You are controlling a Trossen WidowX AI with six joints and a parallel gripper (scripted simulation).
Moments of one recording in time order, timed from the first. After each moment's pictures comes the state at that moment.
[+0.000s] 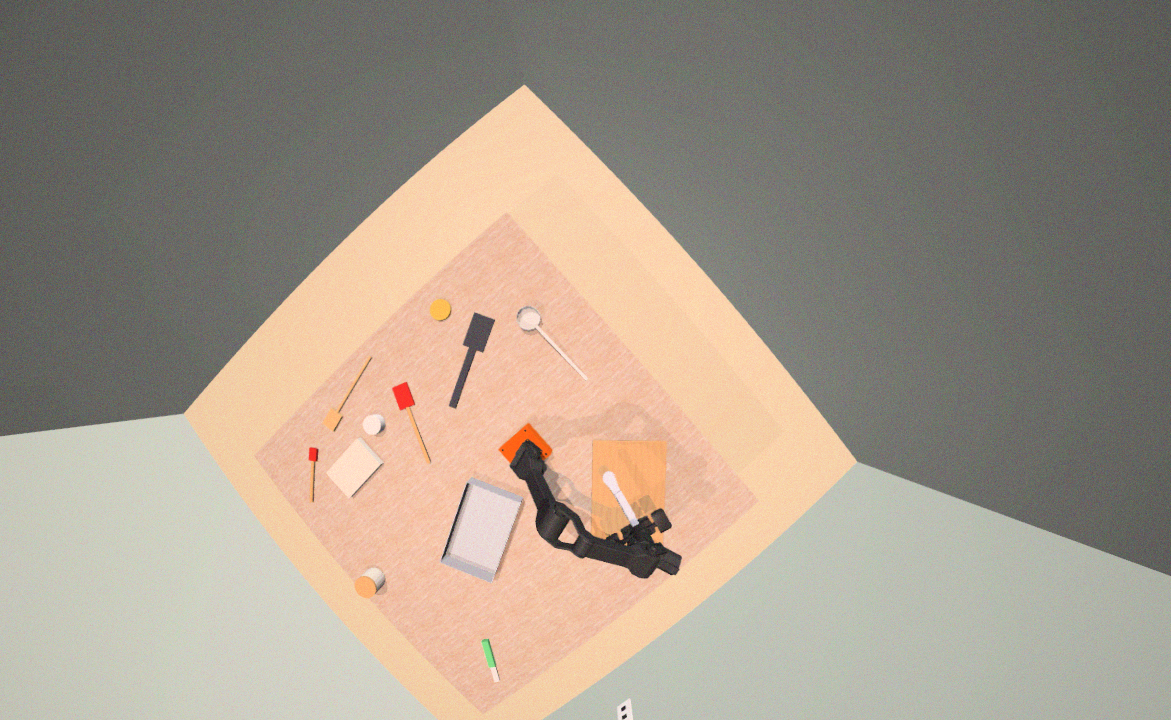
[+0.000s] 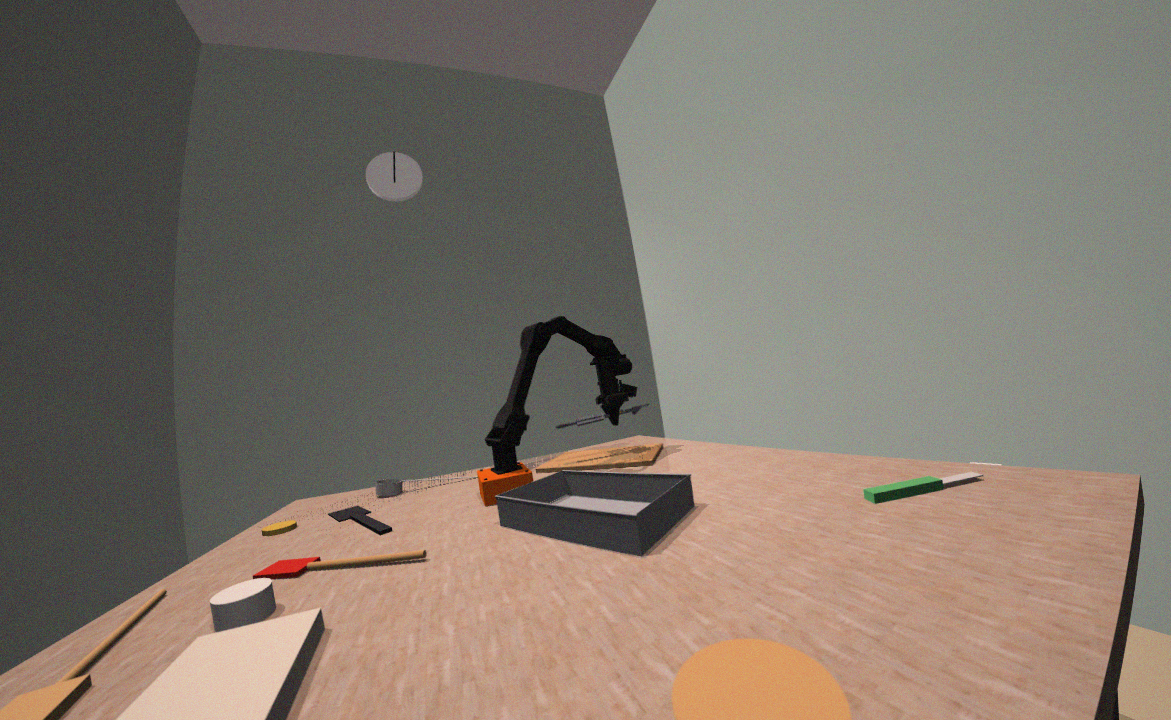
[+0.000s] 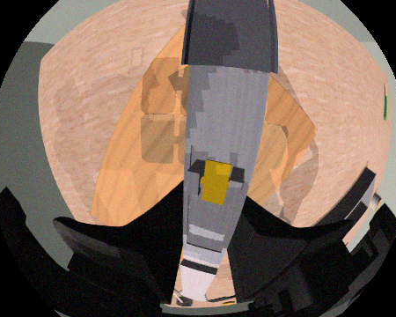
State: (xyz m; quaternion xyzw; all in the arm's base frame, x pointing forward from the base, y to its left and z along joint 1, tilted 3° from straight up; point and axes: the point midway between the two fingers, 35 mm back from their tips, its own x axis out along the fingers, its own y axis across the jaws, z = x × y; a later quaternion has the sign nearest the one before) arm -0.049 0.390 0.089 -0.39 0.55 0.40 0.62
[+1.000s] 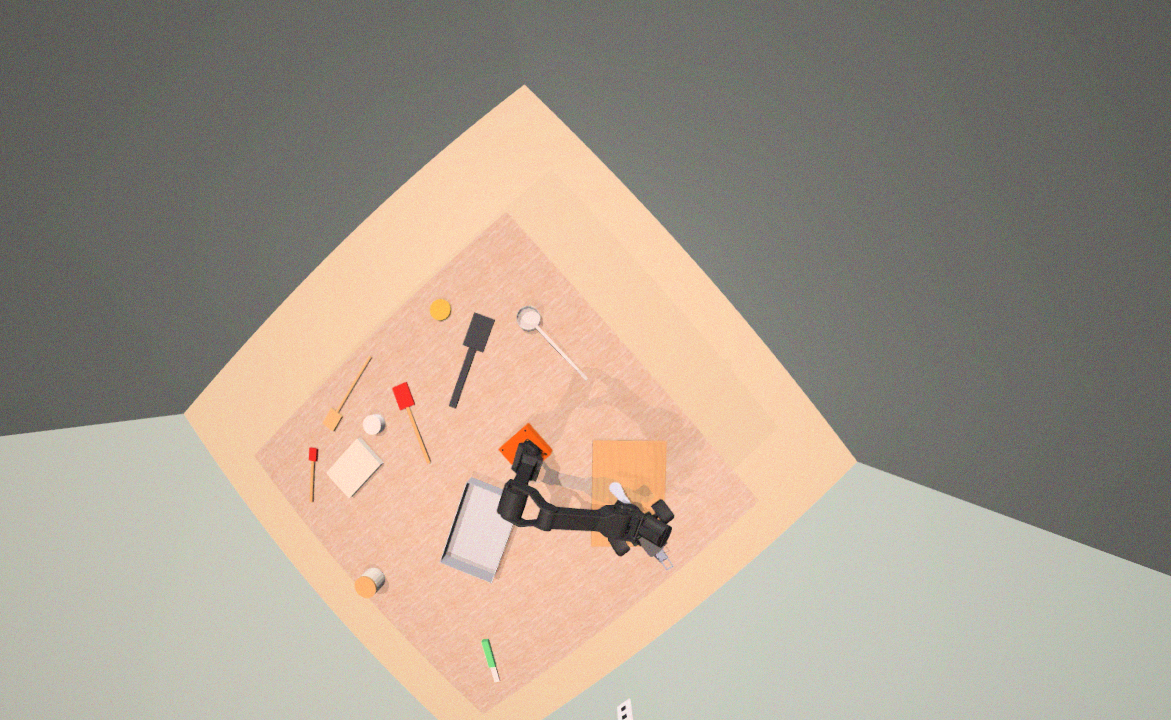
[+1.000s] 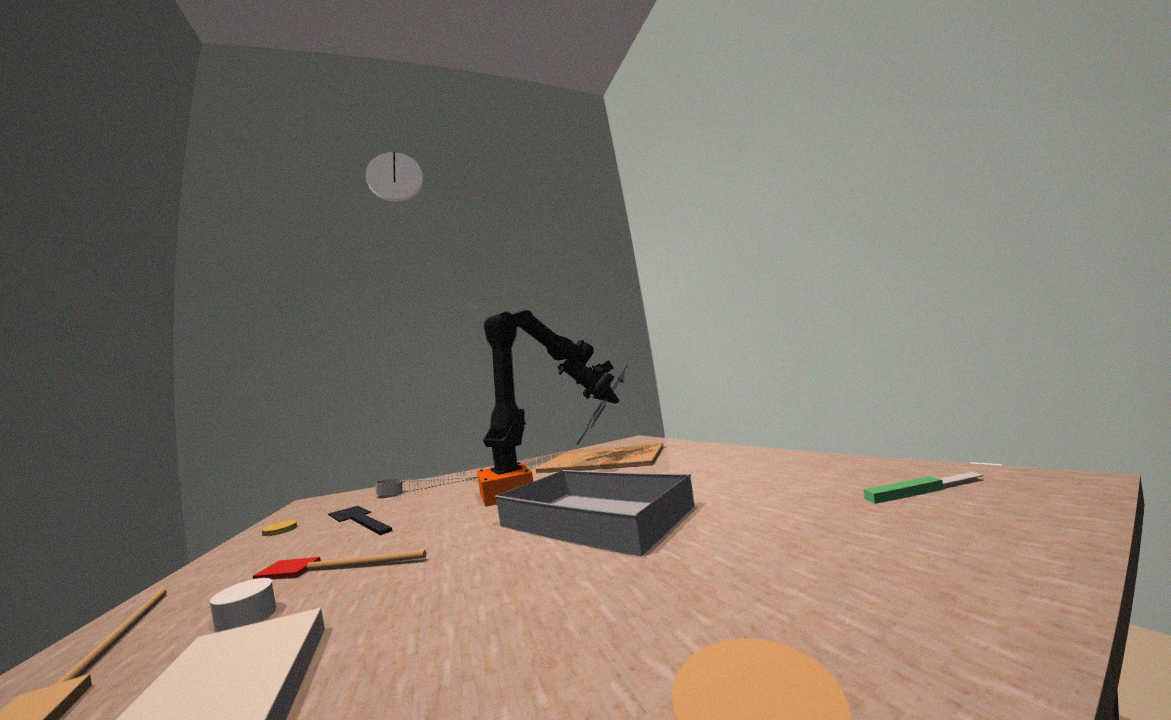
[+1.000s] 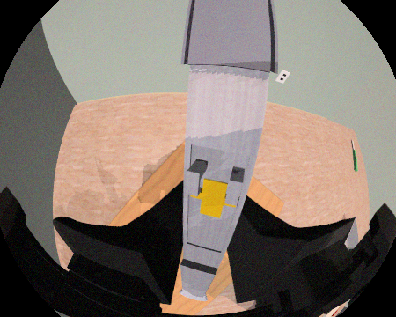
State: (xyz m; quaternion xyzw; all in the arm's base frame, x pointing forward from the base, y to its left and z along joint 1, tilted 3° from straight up) arm -0.070 0.396 0.148 -0.27 0.27 0.54 0.75
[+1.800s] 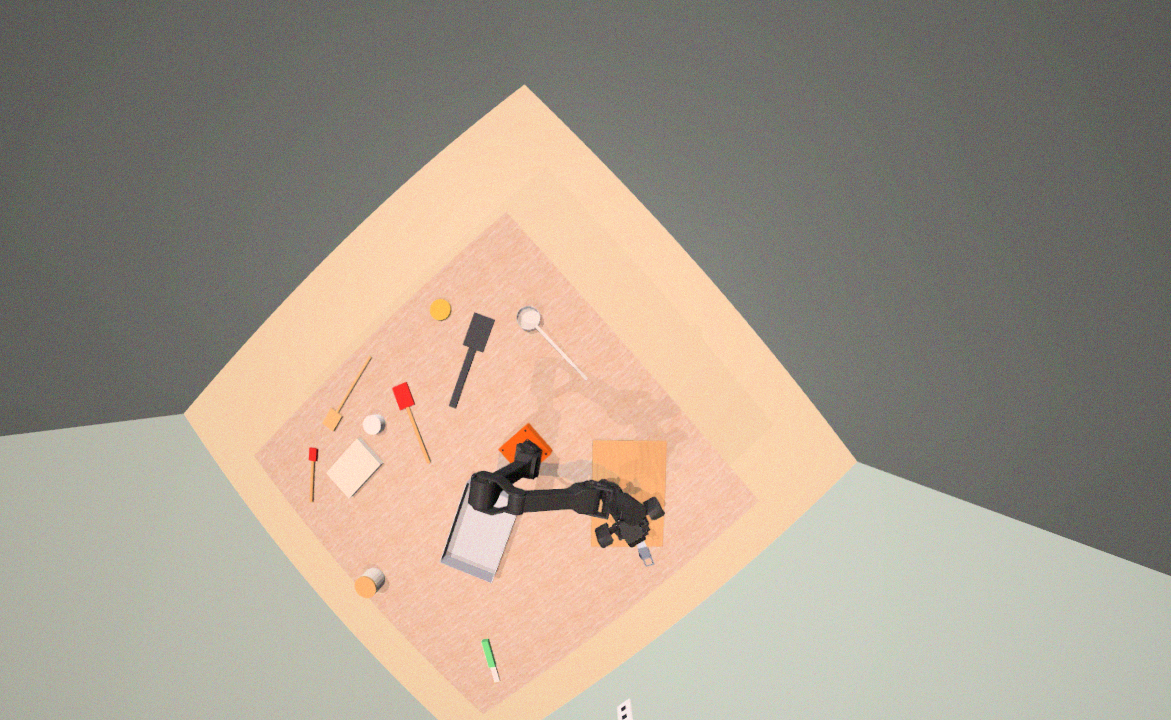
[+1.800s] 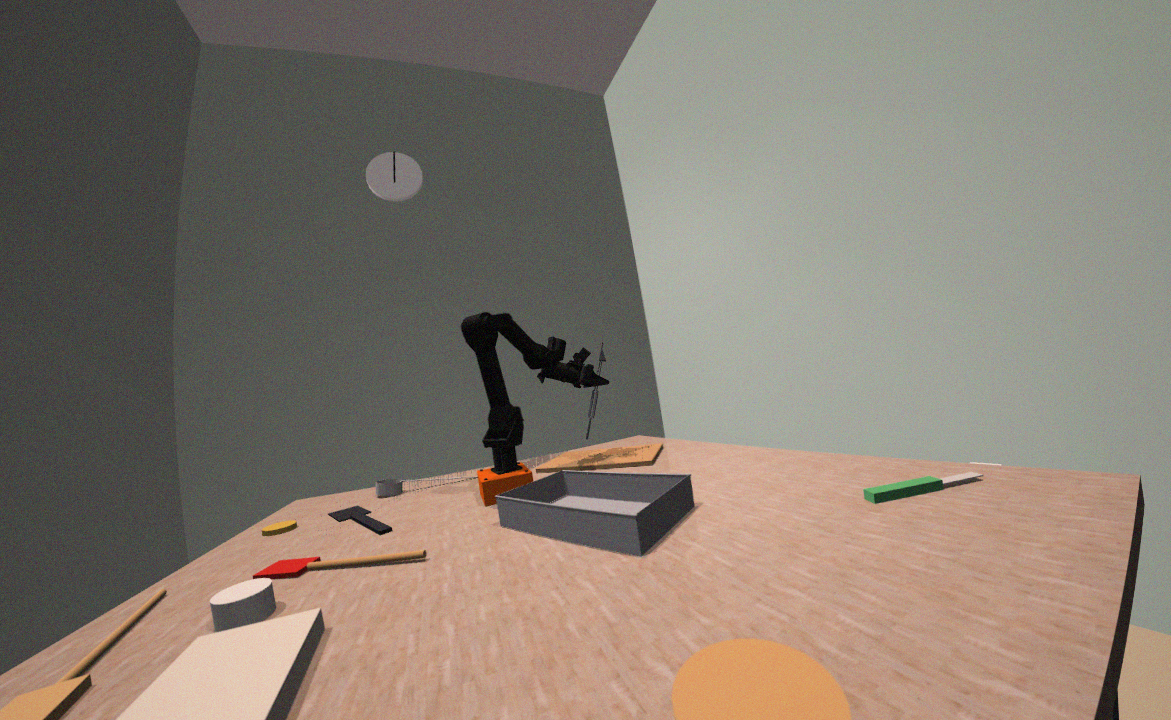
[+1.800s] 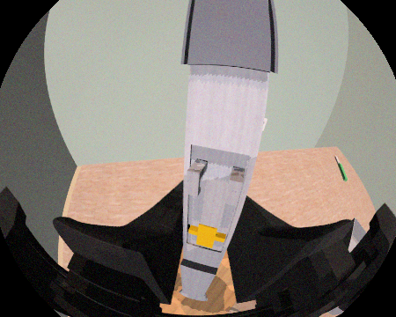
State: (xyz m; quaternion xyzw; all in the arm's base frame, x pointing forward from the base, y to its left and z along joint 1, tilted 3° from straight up) arm -0.070 0.357 0.200 -0.11 0.13 0.55 0.82
